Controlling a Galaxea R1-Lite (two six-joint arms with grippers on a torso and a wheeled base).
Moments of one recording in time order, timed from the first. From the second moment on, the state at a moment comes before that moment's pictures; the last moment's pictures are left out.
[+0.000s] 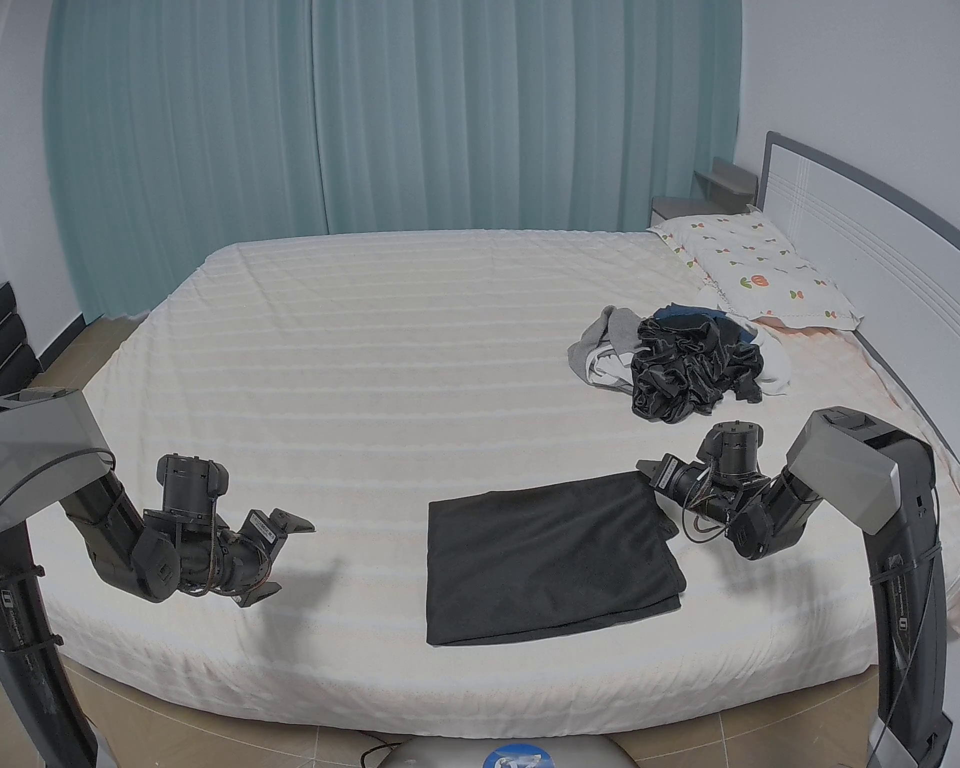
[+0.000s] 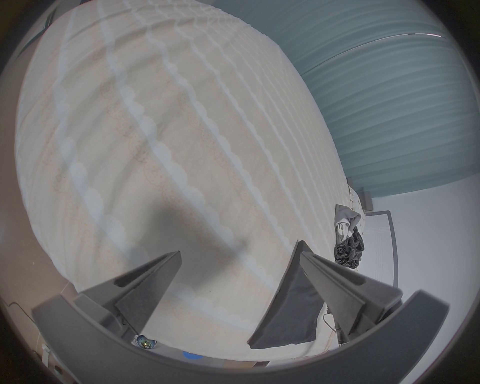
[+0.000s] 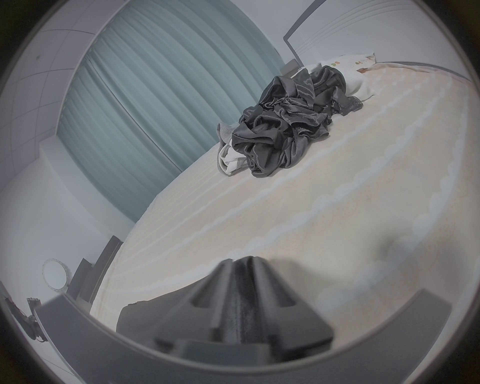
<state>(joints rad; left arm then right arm) -0.07 2.11 -0.64 -0.69 -0.25 -1.04 0.17 2.57 -1.22 -0.96 0.11 0.61</state>
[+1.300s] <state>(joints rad) -0.16 2.10 -0.71 -0.68 -0.25 -1.12 0.17 2.39 -0.47 -1.55 0.19 0.97</state>
